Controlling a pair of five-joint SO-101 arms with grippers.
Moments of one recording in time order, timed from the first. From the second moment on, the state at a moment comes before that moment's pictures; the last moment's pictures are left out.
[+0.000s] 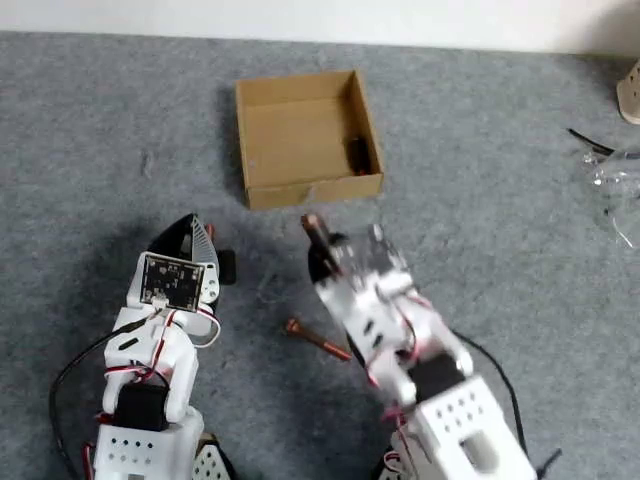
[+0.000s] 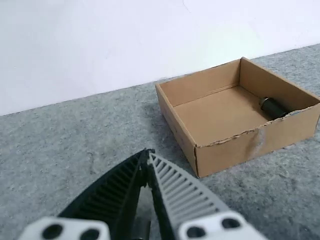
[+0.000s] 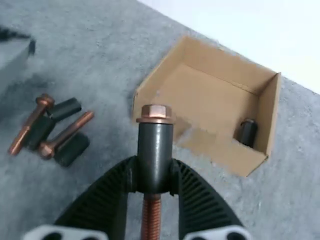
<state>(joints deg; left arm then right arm) 0.1 -103.7 96.0 28.8 -6.5 -30.2 -63.1 70.0 23.1 13.3</state>
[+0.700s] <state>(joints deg) 0.1 -103.7 96.0 28.6 -6.5 -14.2 27.1 -15.6 39.3 13.3</state>
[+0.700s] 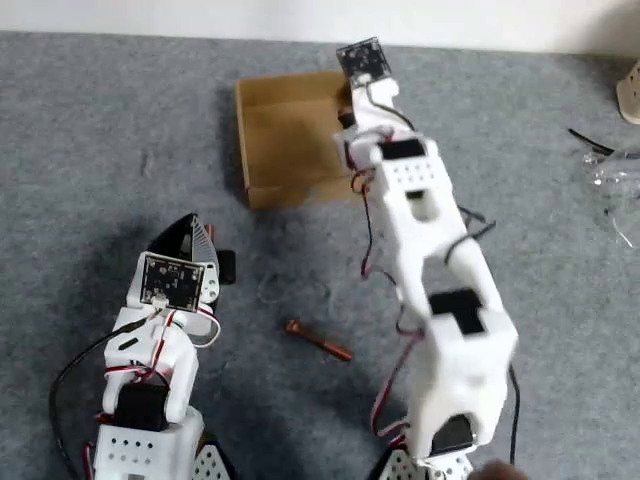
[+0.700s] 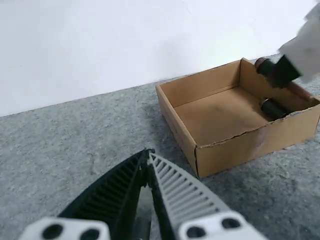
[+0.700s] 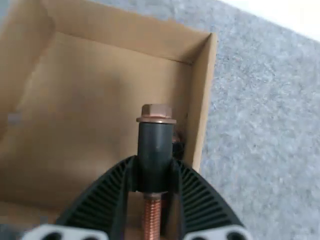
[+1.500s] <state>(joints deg) 0.1 -103.7 96.0 28.6 -6.5 -13.9 67.0 -81.6 66.2 13.4</state>
